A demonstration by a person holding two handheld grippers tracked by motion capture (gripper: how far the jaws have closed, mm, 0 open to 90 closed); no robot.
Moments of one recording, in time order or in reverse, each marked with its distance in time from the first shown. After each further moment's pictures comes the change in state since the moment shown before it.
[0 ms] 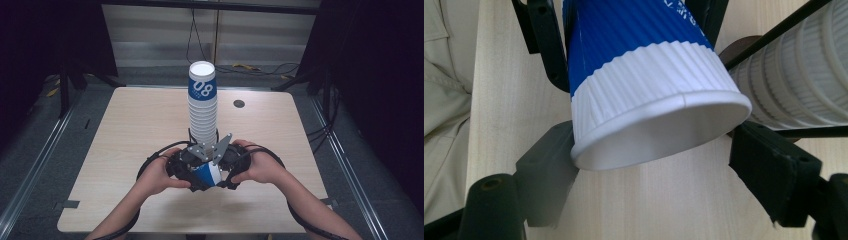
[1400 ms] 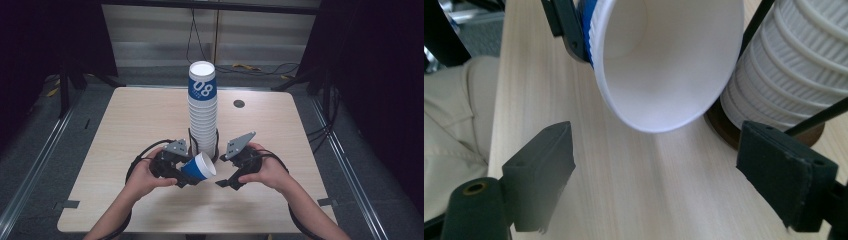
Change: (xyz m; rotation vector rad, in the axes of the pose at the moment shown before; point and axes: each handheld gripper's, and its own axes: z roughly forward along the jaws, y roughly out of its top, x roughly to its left) left arm 0.015 -0.041 -0.017 -0.222 0.012 -0.065; right arm -0.002 -0.036 0.003 -0.301 0.021 0.192
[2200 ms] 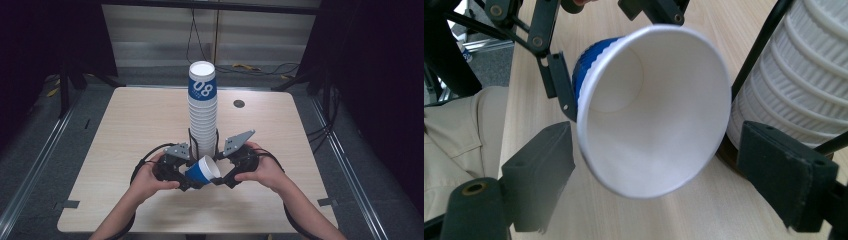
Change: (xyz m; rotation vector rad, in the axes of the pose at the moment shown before) left arm -0.002 -0.006 0.015 -0.049 -0.067 0.001; right arm -0.001 0.007 0.005 -0.073 0.012 0.031
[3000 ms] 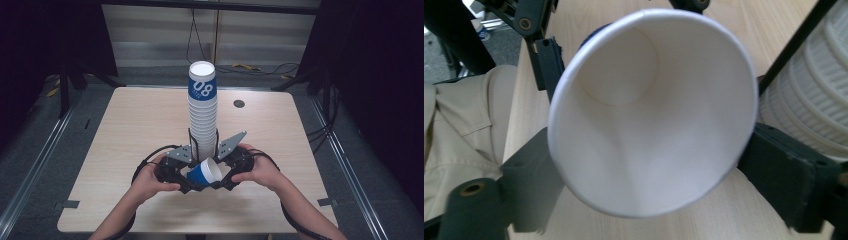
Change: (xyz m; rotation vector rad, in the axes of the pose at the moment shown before) left arm -0.004 0.002 0.004 0.010 -0.014 0.071; right arm -0.003 -0.001 0.016 0.067 0.080 -0.043
